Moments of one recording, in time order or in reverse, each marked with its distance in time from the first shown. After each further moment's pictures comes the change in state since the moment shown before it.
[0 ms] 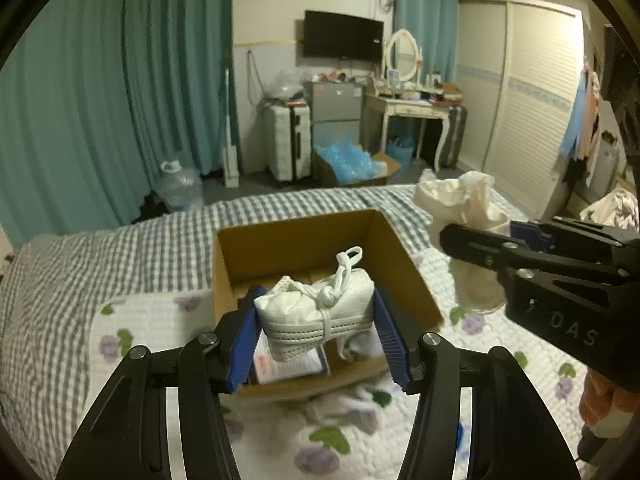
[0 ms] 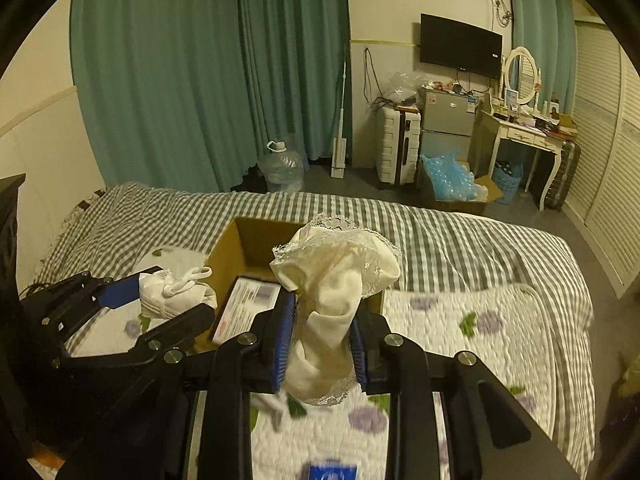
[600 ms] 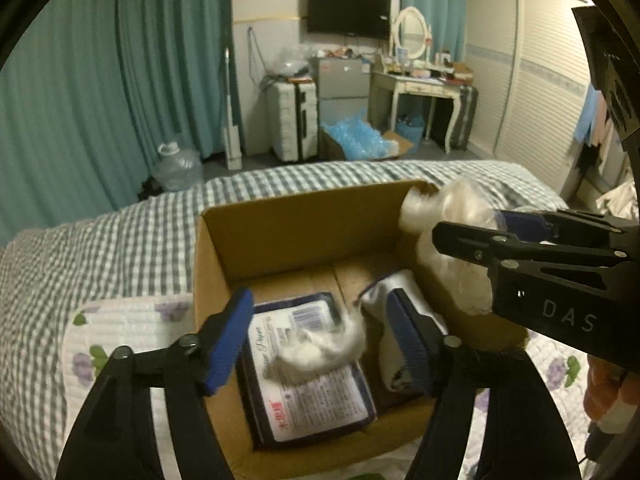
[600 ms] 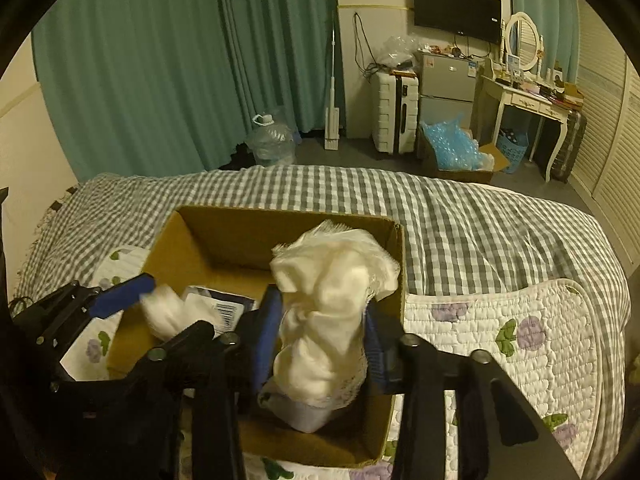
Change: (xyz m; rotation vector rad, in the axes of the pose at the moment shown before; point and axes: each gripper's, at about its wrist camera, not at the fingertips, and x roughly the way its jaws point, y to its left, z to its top) left arm 0.095 0.017 -0.001 0.012 0.074 0.013; right arm 0.118 -0.024 0.005 0.055 0.101 -0.007
